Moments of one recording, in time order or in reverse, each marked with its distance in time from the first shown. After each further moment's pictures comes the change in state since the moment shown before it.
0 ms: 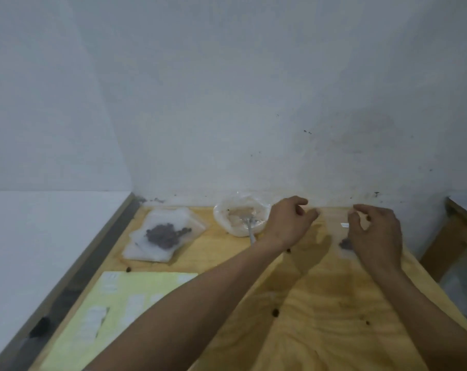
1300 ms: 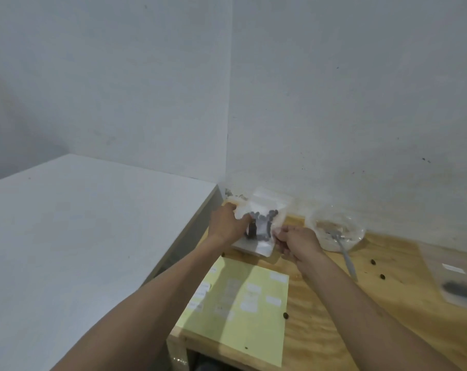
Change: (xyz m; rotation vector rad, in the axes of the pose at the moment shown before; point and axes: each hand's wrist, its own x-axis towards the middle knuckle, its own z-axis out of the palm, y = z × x) left_hand -0.081 -0.163 -0.243 0.155 0.371 -0.397; right_hand -0.117 -0.235 0.159 0.653 -0.872 0.532
